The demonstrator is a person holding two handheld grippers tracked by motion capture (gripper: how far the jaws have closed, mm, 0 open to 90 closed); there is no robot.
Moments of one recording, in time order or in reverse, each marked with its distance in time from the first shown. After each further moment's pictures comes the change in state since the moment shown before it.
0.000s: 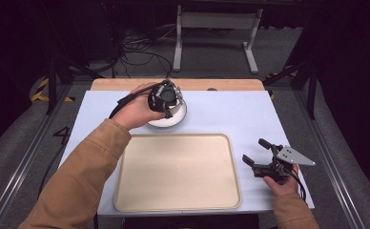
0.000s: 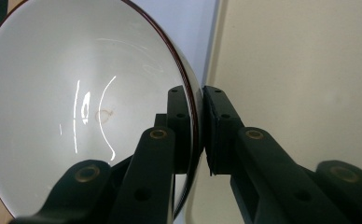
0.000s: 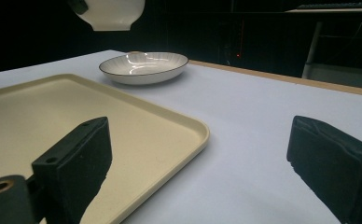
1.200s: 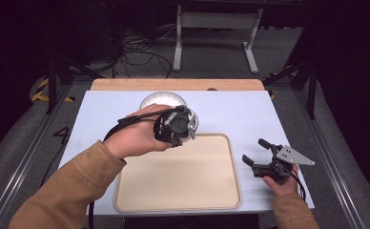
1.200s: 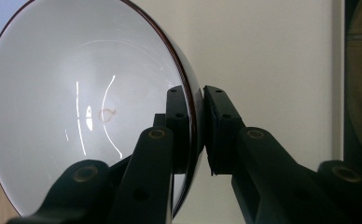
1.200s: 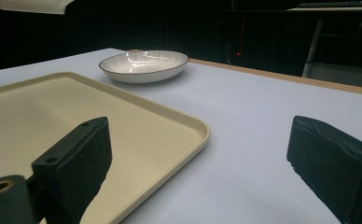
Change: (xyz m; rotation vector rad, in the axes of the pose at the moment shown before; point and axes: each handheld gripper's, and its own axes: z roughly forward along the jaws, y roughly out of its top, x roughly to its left) left arm -0.095 0.023 -0.046 0.004 -0.063 0.220; right arm 0.000 0.000 0.001 0.006 -0.001 -0.004
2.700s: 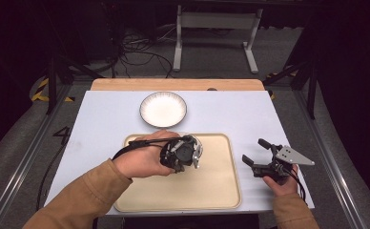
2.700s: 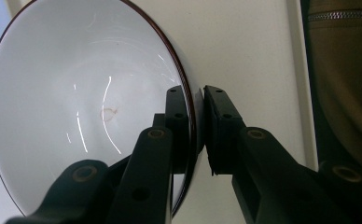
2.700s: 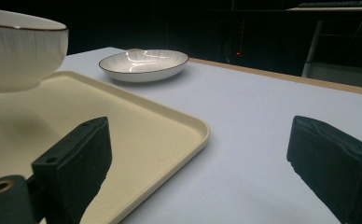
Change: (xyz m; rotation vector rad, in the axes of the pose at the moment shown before) left arm -0.037 0.004 0.059 0.044 -0.124 0.094; right arm 0.001 0.000 0.000 0.003 -0.002 -0.002
